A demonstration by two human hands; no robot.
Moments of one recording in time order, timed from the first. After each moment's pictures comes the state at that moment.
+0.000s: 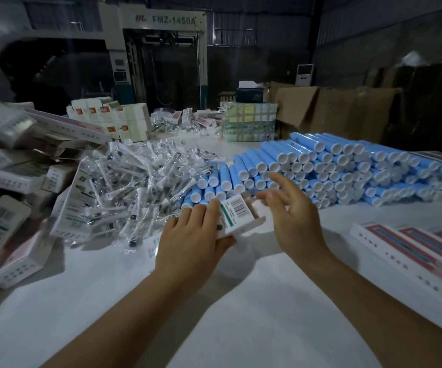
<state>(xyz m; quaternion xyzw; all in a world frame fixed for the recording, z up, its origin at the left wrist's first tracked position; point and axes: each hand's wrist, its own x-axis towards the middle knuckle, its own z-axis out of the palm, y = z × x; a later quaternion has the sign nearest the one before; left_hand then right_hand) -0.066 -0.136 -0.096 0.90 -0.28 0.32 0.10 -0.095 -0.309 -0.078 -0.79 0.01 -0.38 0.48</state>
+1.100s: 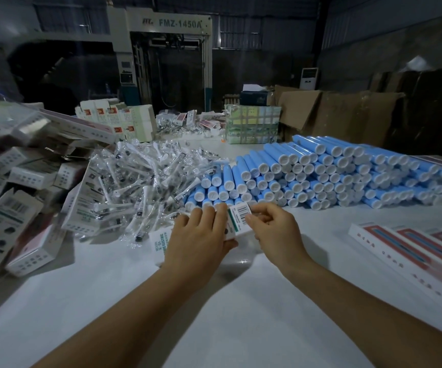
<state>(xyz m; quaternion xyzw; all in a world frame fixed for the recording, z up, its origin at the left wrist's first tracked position) -0.065 -0.140 -0.106 0.88 -0.27 0.38 -0.03 -0.090 -0.293 -0.100 -0.78 0.05 -0.27 0.57</state>
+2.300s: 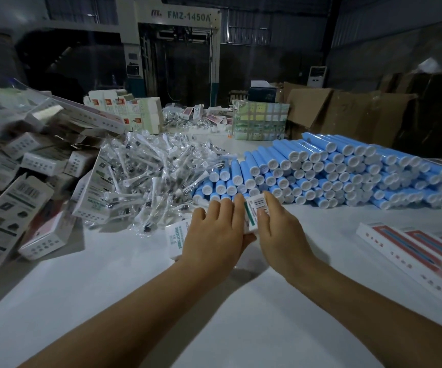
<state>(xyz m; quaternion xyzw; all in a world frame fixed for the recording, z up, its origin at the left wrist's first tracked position) -0.075 -0.150 -0.107 0.87 -0.26 0.41 -0.02 -0.098 -0.287 -0.107 -0.89 -0.02 -0.31 0.33</state>
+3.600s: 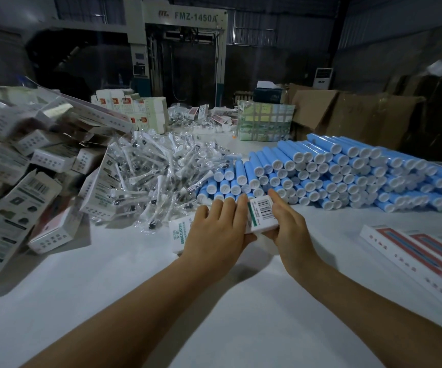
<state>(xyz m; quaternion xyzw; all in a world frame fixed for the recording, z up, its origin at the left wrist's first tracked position) -0.072 -0.145 -0.107 0.87 -0.28 0.40 -0.03 -0.094 -0.287 -0.106 -0.67 0.01 -0.20 0.71</state>
